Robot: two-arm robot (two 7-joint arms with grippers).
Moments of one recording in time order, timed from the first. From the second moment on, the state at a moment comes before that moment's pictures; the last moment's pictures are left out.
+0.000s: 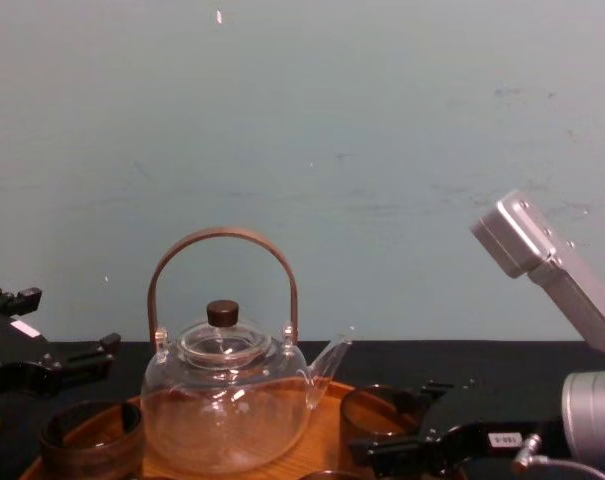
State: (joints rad) left arm -0.20 0.60 0.45 -1.41 -0.25 -0.12 0.03; right arm 0.50 0.36 -0.59 -1.12 0.25 0.10 0.60
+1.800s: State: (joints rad) left arm -0.20 0.60 0.45 -1.41 -0.25 -0.12 0.03; right arm 0.35 0.55 -0.51 -1.37 0.38 0.06 0.67
